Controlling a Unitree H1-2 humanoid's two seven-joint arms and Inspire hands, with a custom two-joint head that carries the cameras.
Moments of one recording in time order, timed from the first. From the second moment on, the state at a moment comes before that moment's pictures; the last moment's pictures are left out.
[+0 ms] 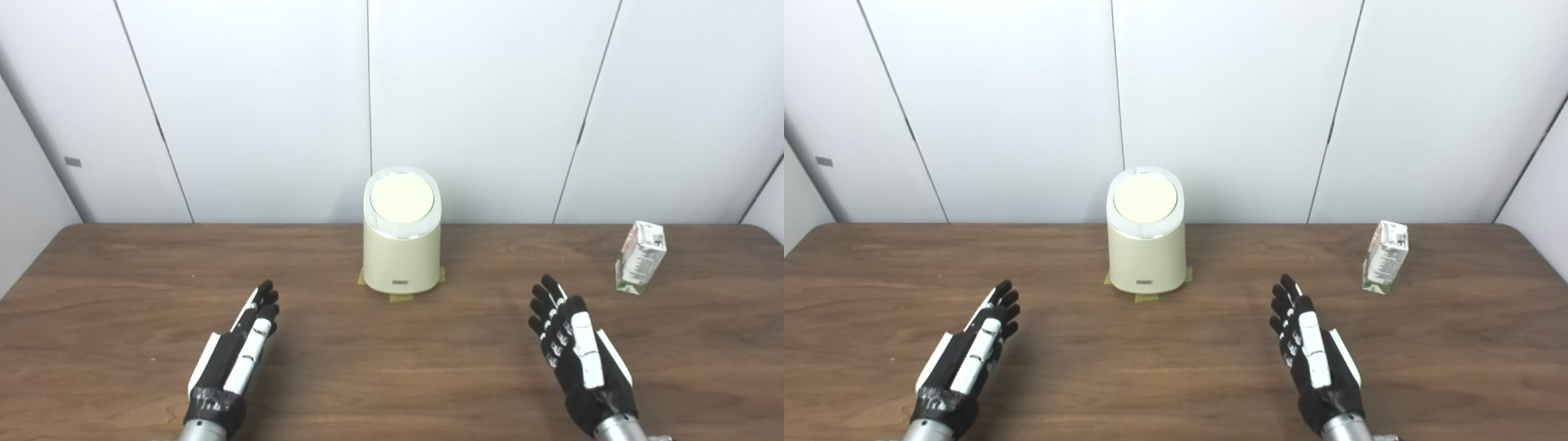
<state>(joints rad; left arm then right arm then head) 0.06 0.11 0.08 -0.30 -0.07 0.25 -0.13 0.03 -0.07 -0.02 -0.29 0.20 0.27 0.08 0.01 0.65</state>
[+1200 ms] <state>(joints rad) -0.43 0.29 -0.02 -0.32 0.09 0.46 -0.17 0.00 -0.06 -0.01 -0.25 0.19 0.27 0.08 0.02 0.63</state>
